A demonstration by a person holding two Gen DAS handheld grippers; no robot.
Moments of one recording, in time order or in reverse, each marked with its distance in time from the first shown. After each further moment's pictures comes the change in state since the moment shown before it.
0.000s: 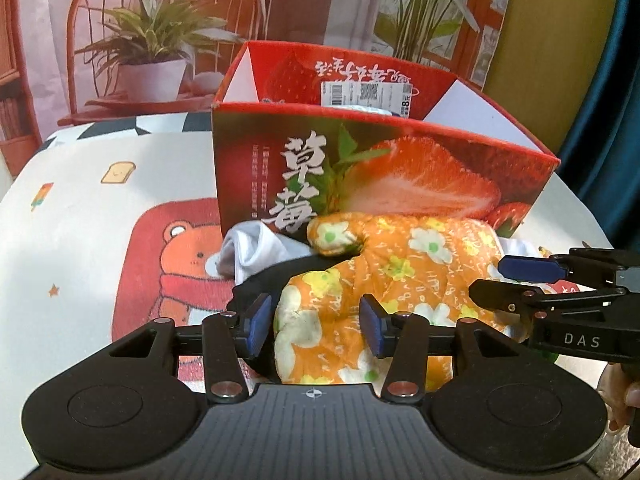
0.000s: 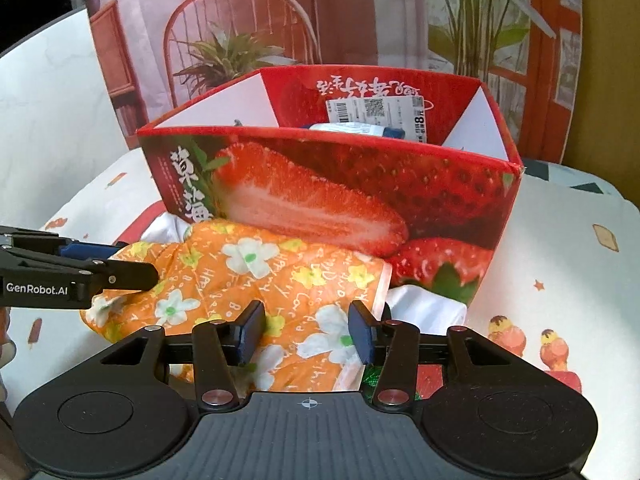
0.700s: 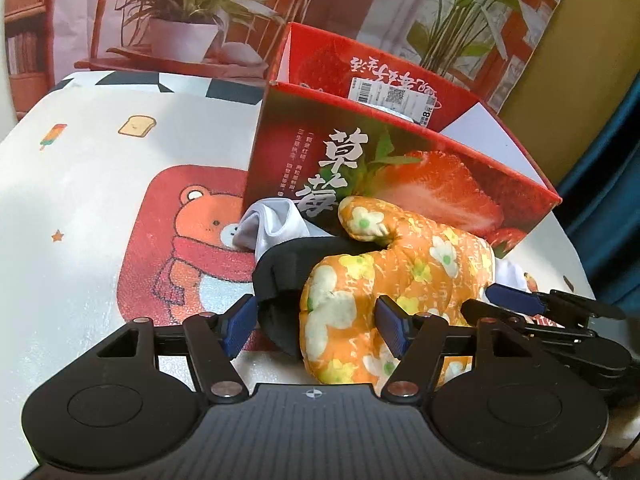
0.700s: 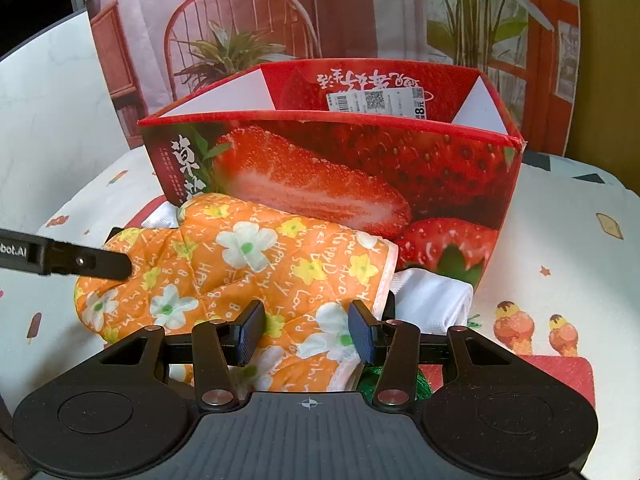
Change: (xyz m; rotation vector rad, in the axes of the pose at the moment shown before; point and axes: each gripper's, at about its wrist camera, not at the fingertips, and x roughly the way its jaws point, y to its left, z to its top) left arm -0.006 0.027 -0.004 -0.180 0.037 -0.070; right arm 0.003 -0.004 -0.010 0.027 -0.011 0.017
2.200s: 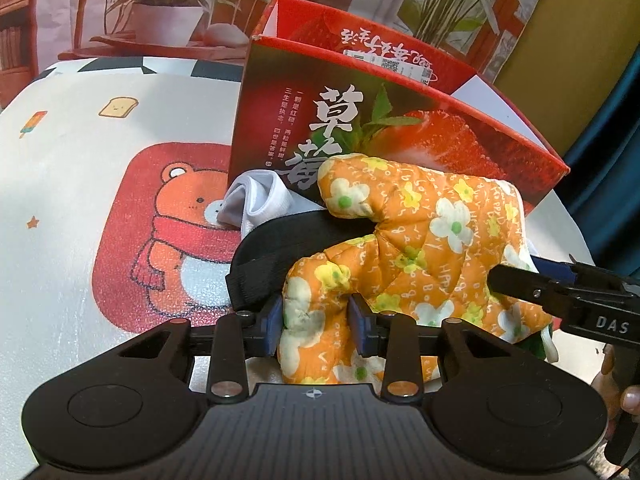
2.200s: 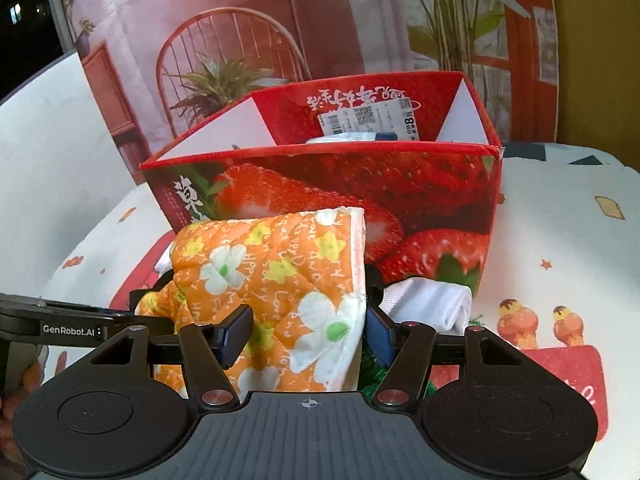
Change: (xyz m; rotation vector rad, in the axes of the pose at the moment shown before) left arm 0.022 0.005 -0.015 0.045 0.036 -0.015; right arm -0.013 -0.009 0.005 0.098 -0.035 0.022
